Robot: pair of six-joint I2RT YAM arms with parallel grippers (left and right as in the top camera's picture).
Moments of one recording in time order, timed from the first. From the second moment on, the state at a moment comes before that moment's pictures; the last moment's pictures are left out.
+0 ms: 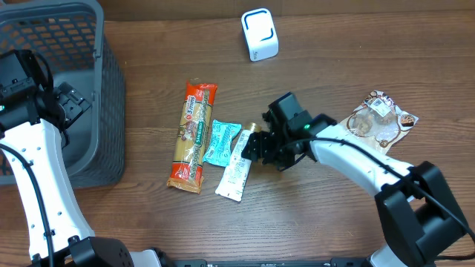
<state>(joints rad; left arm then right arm) 0.44 1.54 1.59 -1.12 -0.25 -0.43 0.59 1.77 1.09 -0.51 -0.50 0.69</state>
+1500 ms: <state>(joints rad) 0.44 1.54 1.59 -1.12 -0.25 -0.43 0.66 1.86 0.98 -0.14 -0.42 1.03</state>
